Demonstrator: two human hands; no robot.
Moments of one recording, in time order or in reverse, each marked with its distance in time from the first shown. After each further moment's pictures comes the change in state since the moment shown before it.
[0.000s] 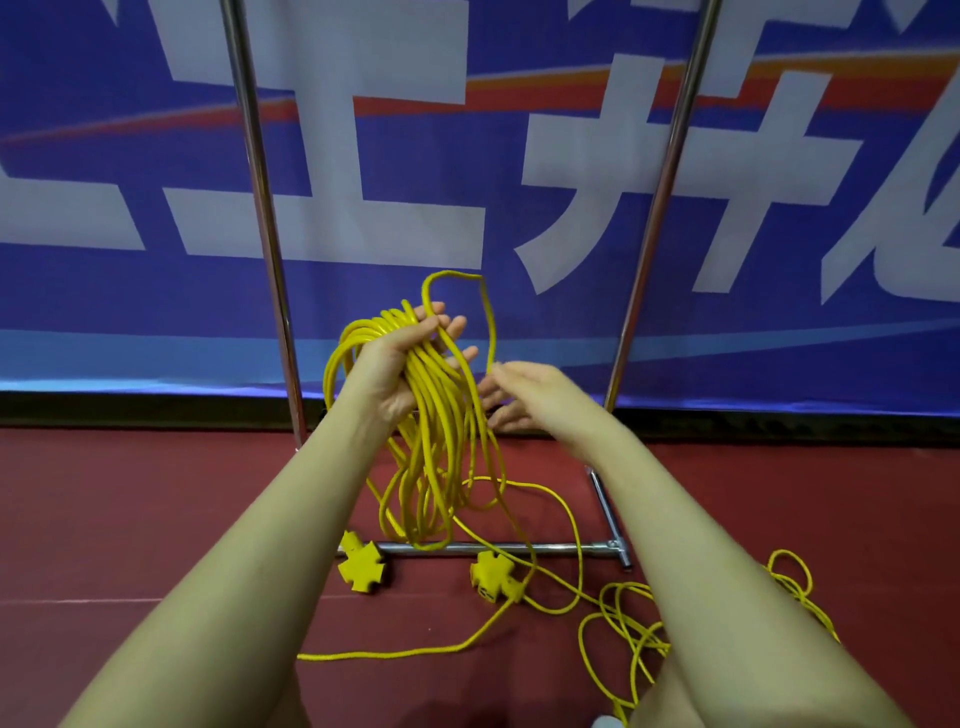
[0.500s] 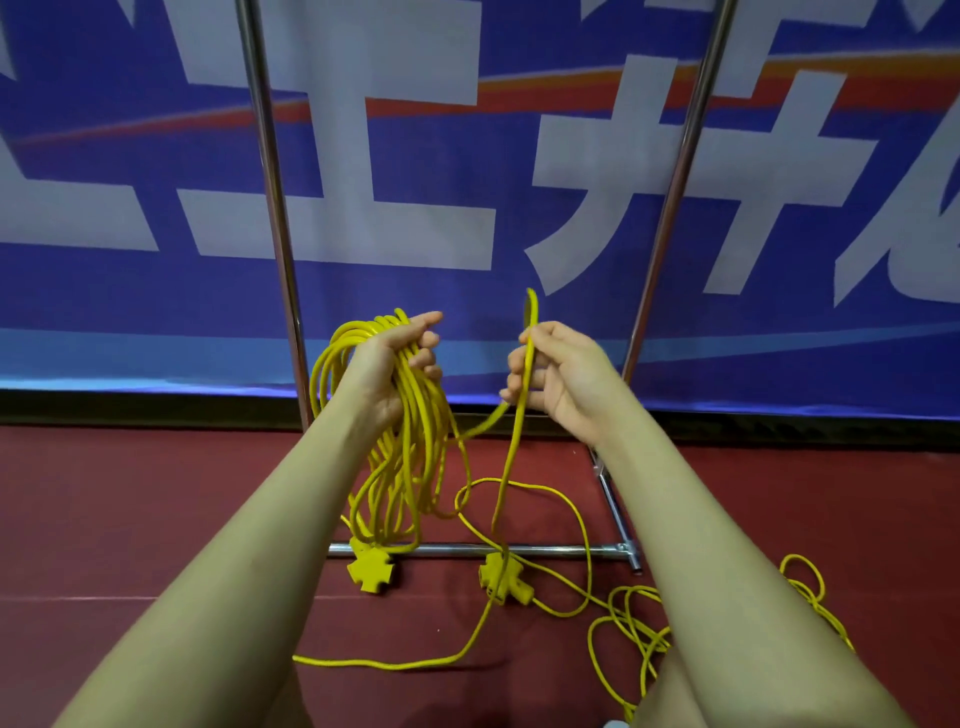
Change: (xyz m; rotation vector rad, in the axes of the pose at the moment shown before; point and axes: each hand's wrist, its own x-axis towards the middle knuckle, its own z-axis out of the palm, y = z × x) left_hand -0.001 0.014 -0.015 0.151 0.075 -0.002; right_hand -0.005 -0.025 0.001 0.583 0.095 -0.130
